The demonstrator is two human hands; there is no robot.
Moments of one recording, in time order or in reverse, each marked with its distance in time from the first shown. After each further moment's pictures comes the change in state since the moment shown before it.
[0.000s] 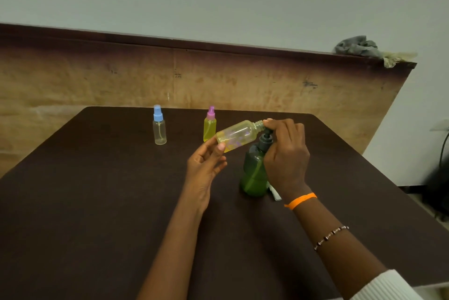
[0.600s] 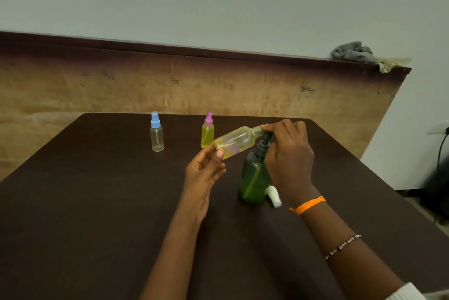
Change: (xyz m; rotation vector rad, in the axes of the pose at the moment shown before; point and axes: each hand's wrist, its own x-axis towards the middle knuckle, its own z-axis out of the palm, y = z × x) left_hand 0.002 -0.001 0.002 -0.013 0.005 -0.007; right_hand 0.016 -0.001 -0.012 -0.066 -0.072 -0.028
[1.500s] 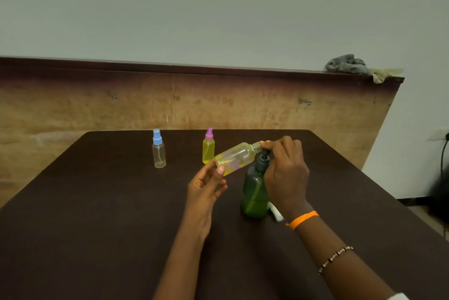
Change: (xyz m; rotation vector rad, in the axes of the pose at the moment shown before) left_hand -0.001 -0.002 -0.001 0.009 0.002 -0.003; right_hand -0.008 0.001 0.011 0.028 0.128 0.016
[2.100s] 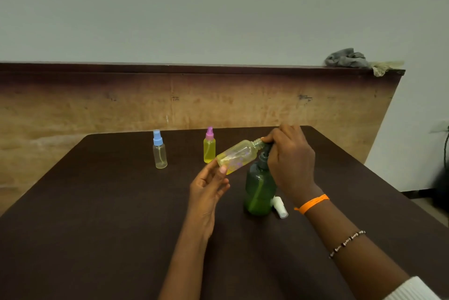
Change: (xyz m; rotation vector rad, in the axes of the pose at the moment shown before) left_hand 0.005 -0.003 0.000 -0.016 0.017 0.000; right_hand 0.024 0.002 -0.004 -0.005 -0.055 -0.033
